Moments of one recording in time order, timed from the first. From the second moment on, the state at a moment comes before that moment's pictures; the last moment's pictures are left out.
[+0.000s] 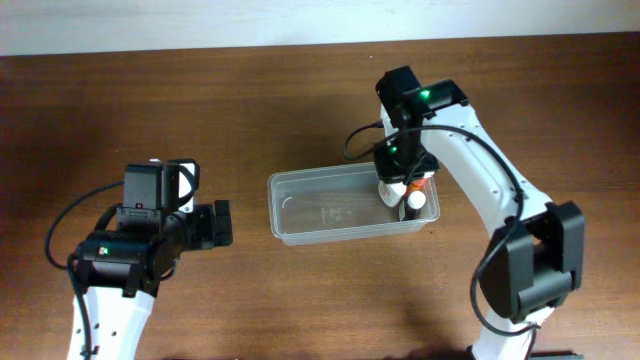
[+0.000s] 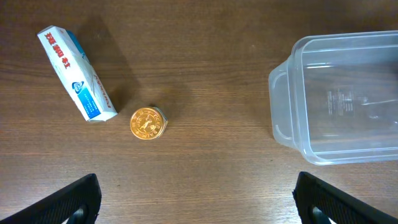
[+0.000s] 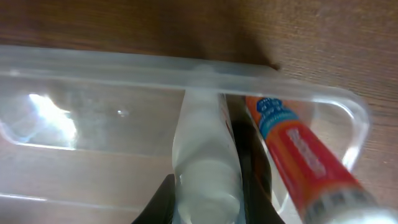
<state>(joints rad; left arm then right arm) -0.11 1.10 1.09 -1.05 -0.01 -0.14 0.32 1.94 1.68 -1.27 -0.05 0.19</state>
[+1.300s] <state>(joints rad) -0.11 1.33 1.09 -1.05 -0.06 -0.19 -0.14 1.48 1.76 -1.41 -0.02 0.12</state>
